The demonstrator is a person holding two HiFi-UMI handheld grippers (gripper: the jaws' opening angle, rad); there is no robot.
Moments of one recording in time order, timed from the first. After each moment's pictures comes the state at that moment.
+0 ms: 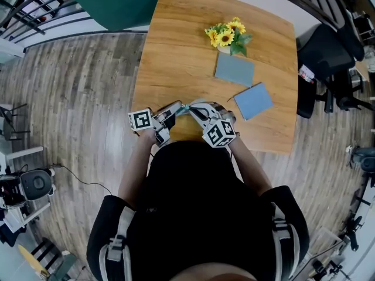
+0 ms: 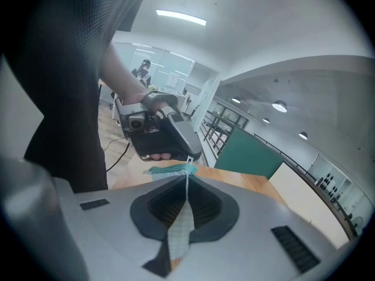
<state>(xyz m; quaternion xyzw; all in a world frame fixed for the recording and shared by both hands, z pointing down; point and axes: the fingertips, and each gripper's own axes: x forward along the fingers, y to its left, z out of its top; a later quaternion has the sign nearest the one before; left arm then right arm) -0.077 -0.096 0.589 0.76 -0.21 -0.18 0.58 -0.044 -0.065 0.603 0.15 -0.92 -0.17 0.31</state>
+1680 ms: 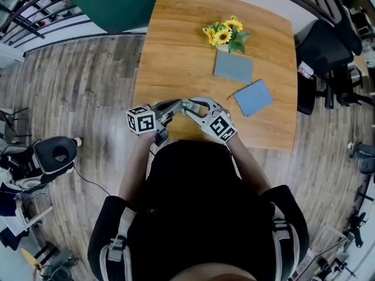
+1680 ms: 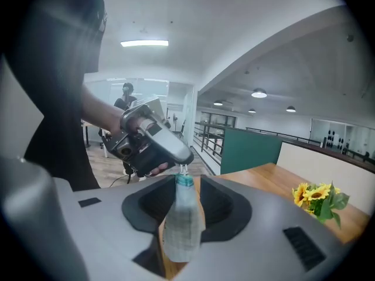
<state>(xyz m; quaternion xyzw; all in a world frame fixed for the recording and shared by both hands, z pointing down) -0.070 -0.087 0.563 0.87 -0.23 -0.05 0.43 -0.055 -0.066 0.583 0.17 -0.96 -0.02 0.20</state>
